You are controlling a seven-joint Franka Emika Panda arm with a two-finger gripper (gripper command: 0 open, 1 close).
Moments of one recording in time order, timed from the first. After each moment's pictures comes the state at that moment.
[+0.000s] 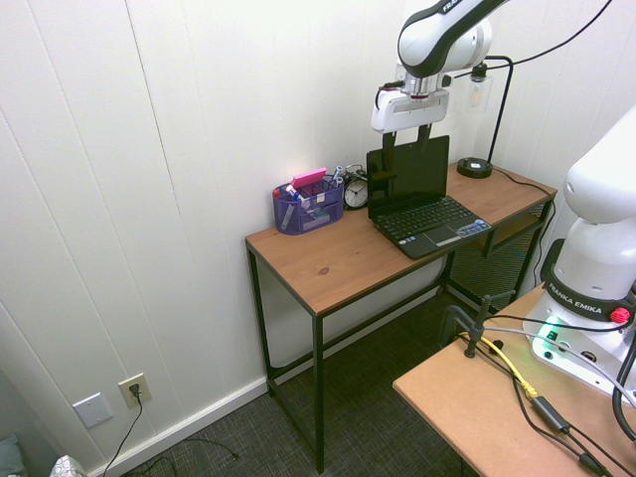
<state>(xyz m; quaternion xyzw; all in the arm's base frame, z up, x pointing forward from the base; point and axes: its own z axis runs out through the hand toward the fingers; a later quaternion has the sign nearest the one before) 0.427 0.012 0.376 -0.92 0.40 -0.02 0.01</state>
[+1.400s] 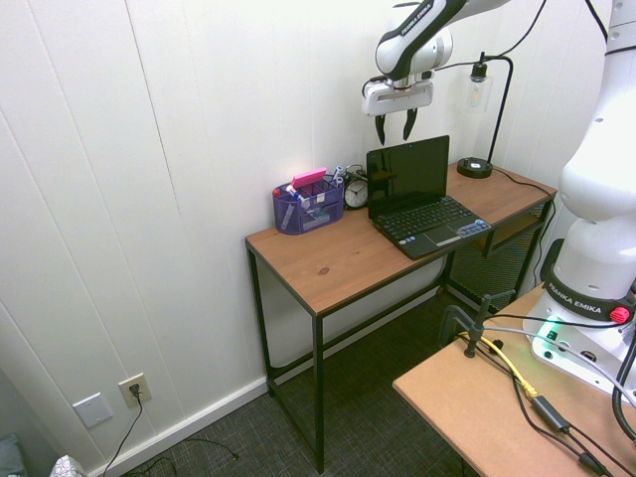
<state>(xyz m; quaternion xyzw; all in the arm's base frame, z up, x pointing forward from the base) 0.602 -0.123 0.353 -0.85 0.52 -0.09 -0.03</state>
